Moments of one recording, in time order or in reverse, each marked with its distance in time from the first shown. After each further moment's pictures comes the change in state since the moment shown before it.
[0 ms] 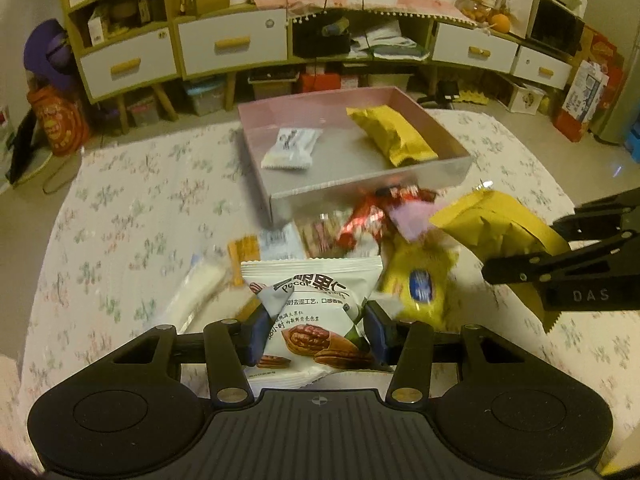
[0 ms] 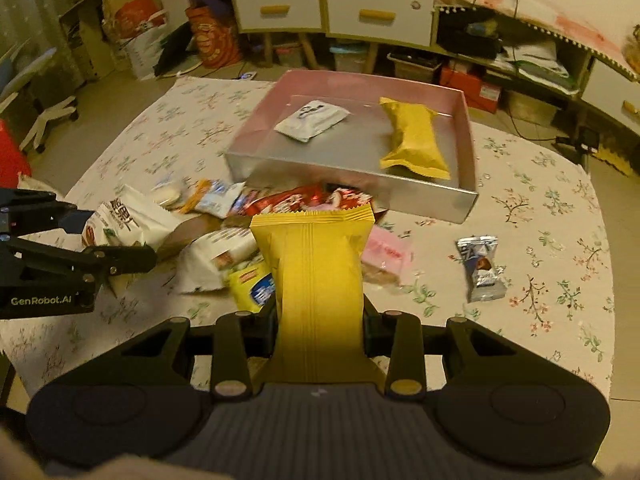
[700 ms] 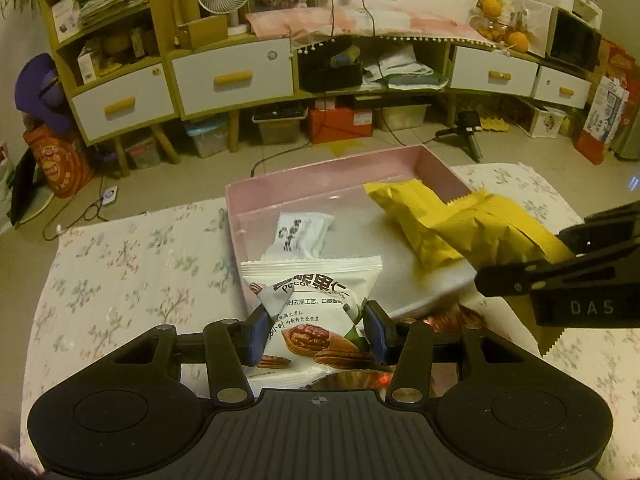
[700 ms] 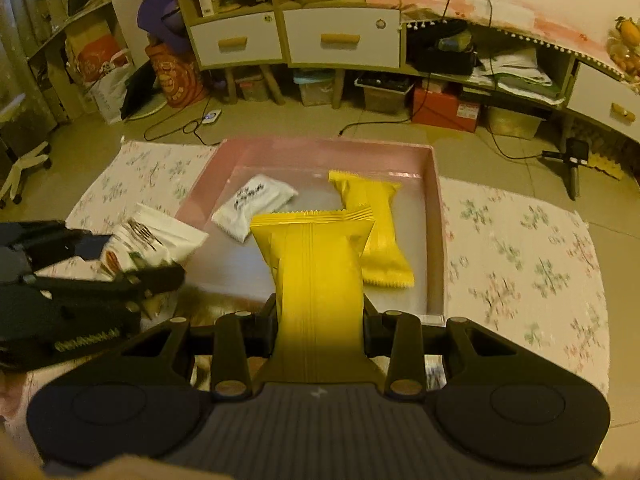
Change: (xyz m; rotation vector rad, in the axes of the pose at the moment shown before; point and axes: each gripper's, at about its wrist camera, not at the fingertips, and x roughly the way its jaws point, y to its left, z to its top) left arm 0.075 -0.003 0.093 0.019 -0.072 0.047; right arm 0.042 -0.039 0.078 0.079 -0.065 -0.027
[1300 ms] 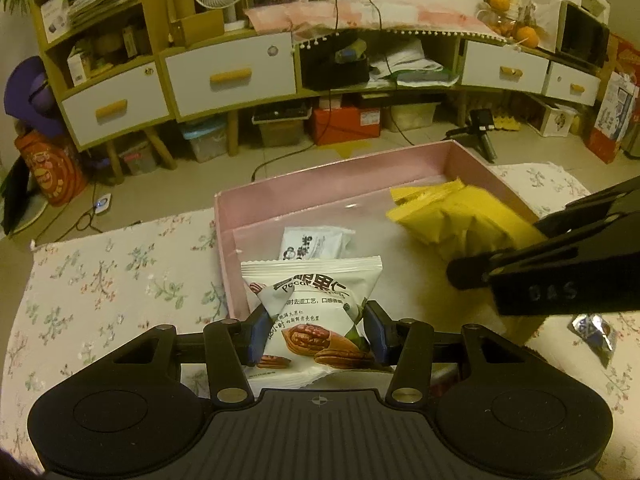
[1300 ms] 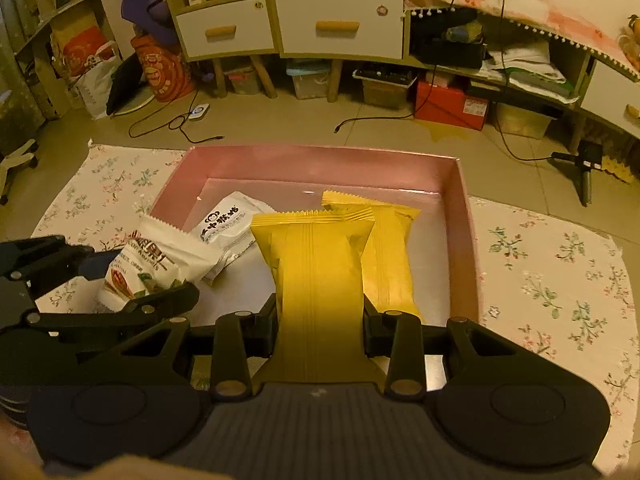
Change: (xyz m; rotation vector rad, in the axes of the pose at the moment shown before) left arm 0.058 0.009 0.009 0.017 -0.016 0.013; right arm 0.056 0.002 0.026 -0.004 0.026 -0.018
